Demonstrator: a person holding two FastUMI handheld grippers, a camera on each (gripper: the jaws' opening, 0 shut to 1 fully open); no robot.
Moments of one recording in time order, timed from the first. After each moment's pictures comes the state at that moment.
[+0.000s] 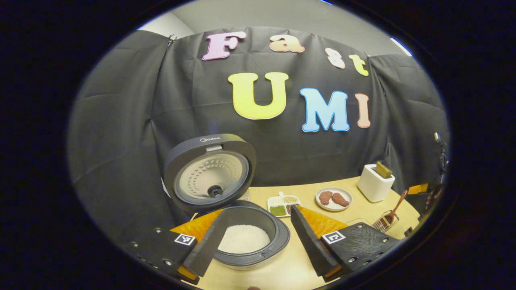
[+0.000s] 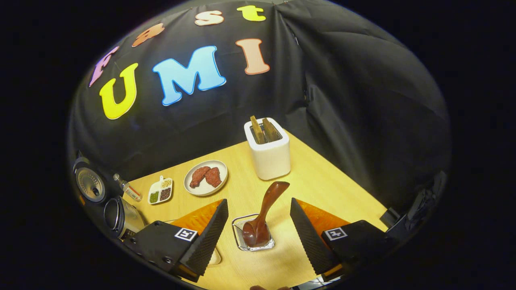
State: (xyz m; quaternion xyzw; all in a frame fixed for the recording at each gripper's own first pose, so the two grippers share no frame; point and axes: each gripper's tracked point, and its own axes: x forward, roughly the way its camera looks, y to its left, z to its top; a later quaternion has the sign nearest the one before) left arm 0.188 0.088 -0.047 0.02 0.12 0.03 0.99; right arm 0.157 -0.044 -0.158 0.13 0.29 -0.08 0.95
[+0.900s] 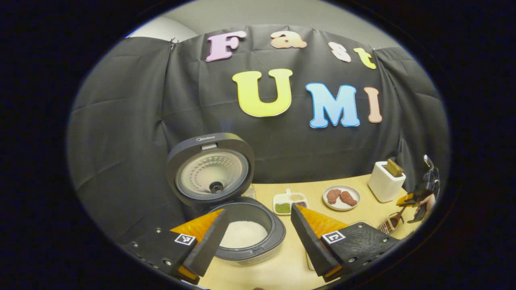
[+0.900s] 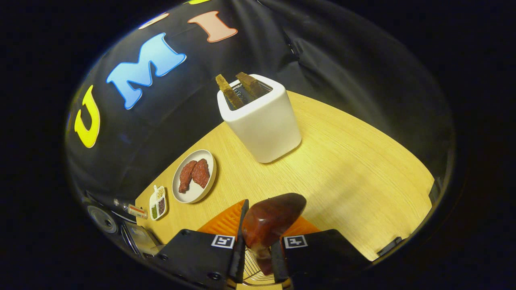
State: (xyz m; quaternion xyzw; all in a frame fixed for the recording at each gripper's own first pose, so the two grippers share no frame) left arm 0.185 0.048 -0.048 0.03 0.12 0.08 0.99; right arm 0.253 -0.052 -0.254 0.27 0.35 -0.08 0.89
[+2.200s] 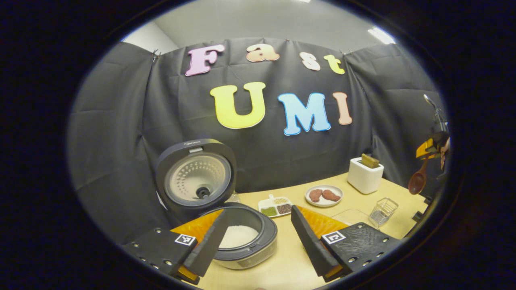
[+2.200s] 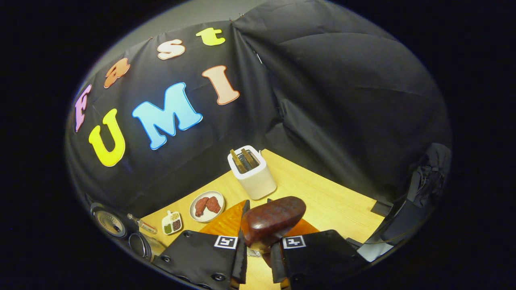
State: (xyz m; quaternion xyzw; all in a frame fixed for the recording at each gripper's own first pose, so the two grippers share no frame) left arm 0.143 0.042 -0.068 0.06 0.07 -0.02 1.00; right arm 0.111 -0.069 -0.067 0.22 0.18 -0.14 0.95
